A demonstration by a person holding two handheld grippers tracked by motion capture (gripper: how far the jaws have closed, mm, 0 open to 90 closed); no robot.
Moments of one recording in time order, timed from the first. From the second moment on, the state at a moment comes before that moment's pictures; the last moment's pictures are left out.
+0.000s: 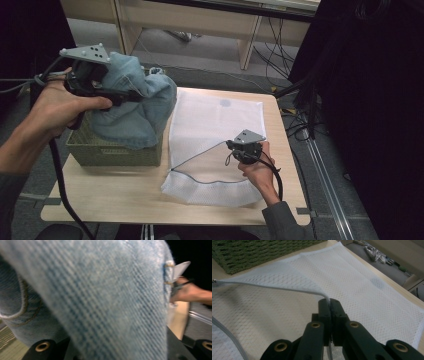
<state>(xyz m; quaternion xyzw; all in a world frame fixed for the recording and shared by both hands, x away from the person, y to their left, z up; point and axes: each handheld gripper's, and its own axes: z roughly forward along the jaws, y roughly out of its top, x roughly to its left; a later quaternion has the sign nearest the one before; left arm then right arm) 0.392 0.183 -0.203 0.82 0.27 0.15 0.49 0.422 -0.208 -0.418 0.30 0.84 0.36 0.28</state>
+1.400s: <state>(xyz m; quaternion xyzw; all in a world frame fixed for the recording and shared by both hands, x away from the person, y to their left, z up) 0.368 0.092 -0.266 0.85 0.18 0.03 0.50 0.425 -0.214 -0.417 0.30 0.84 0.36 0.28</state>
